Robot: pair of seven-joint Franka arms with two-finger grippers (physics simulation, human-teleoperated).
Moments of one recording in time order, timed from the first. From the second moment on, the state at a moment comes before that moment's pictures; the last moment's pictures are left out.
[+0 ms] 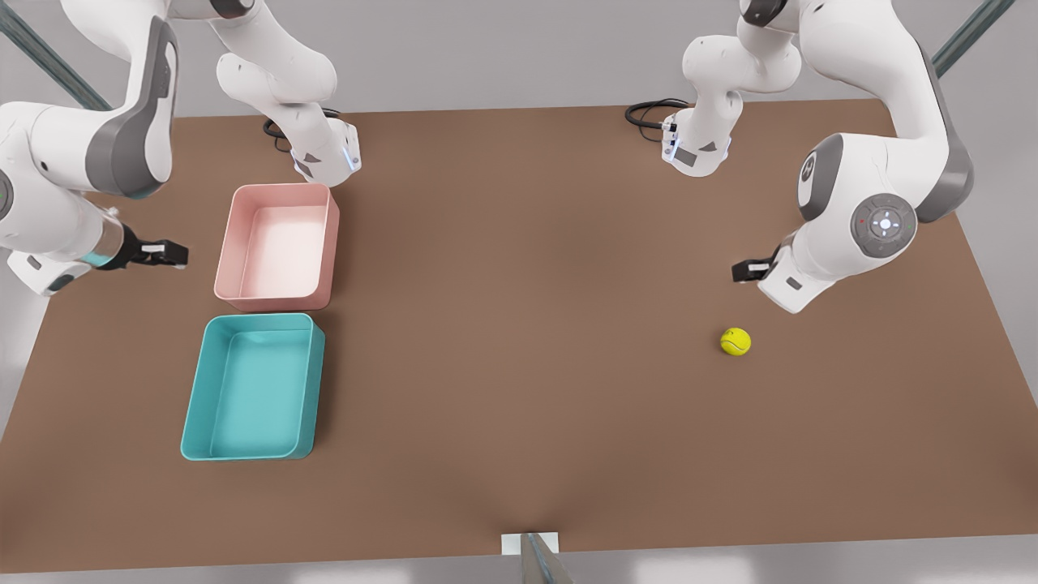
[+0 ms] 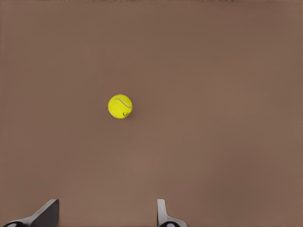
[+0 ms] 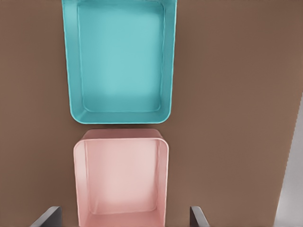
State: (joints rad) left arm -0.18 0.24 0.00 -1.41 0.05 1.40 -0.21; right arm -0.05 0.09 -0.04 -1.51 -0.15 1.38 -0.11
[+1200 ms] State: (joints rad) left arm 0.04 0.50 0.05 -2.02 0.14 2.39 1.46; right arm -0.06 0.12 -0.04 -1.52 -0.14 1.41 -0.10
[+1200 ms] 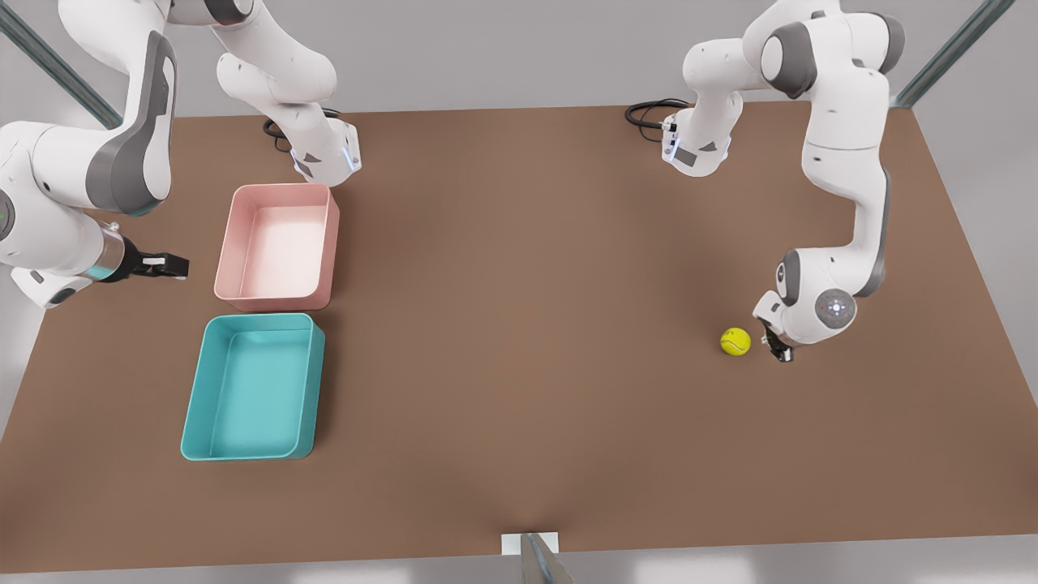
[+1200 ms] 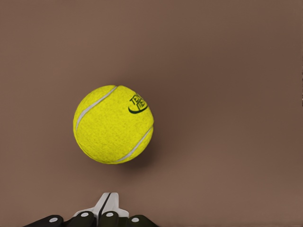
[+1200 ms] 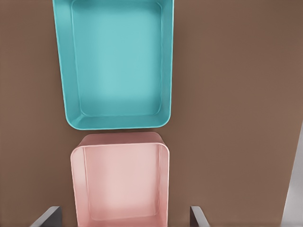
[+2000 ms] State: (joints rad) left arm -0.28 0.50 0.07 -1.80 -0.05 2.22 1.19; right arm -0.06 0.12 -0.04 -1.52 -0.13 1.41 -0.09
